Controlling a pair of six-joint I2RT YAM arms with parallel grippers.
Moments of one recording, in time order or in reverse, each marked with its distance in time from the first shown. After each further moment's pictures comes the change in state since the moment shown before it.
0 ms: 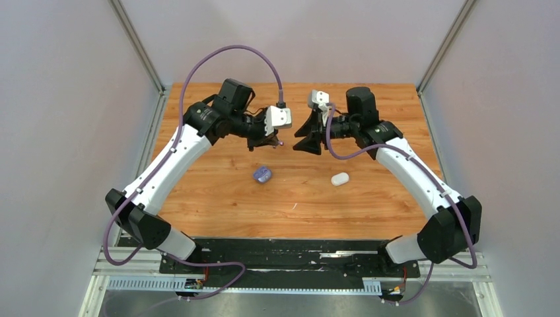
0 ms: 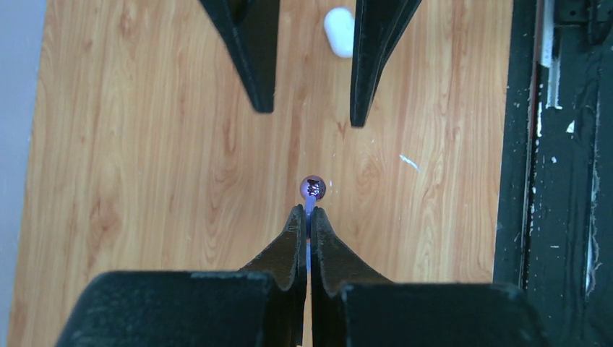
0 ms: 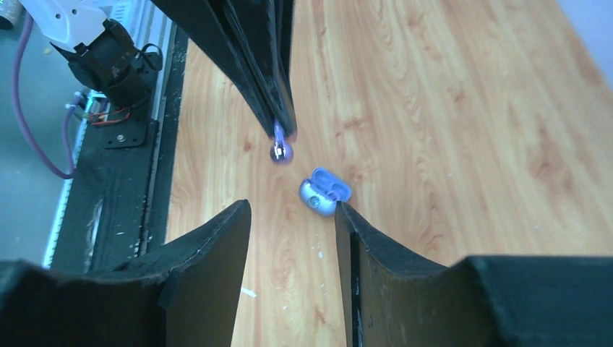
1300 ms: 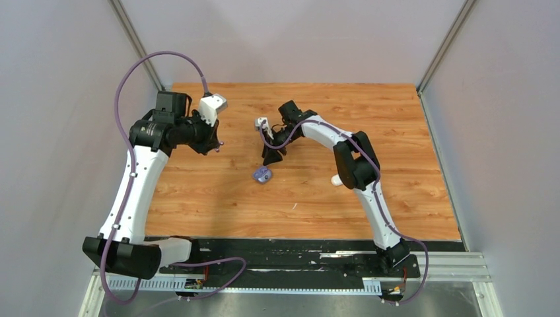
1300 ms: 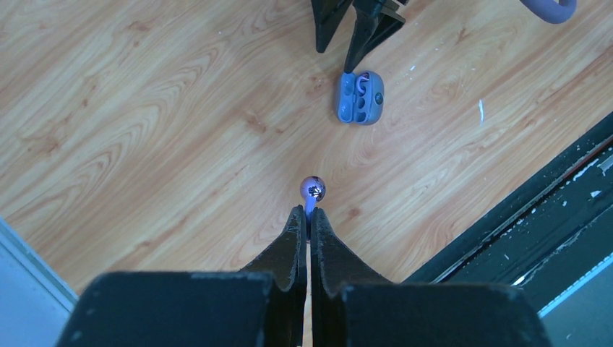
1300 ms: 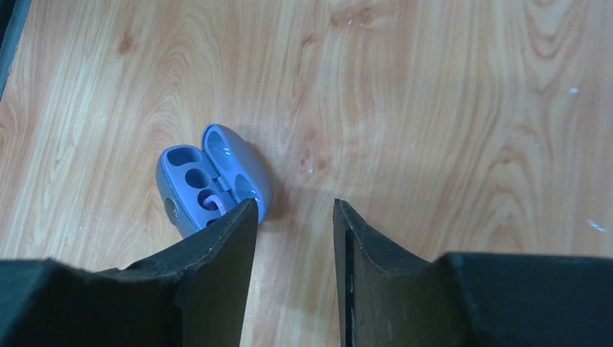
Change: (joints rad) left arm 0.436 -0.266 -0.227 -0.103 -0.225 -0.379; right arm 0.127 1.023 0.673 -0.321 -0.017 -0.412
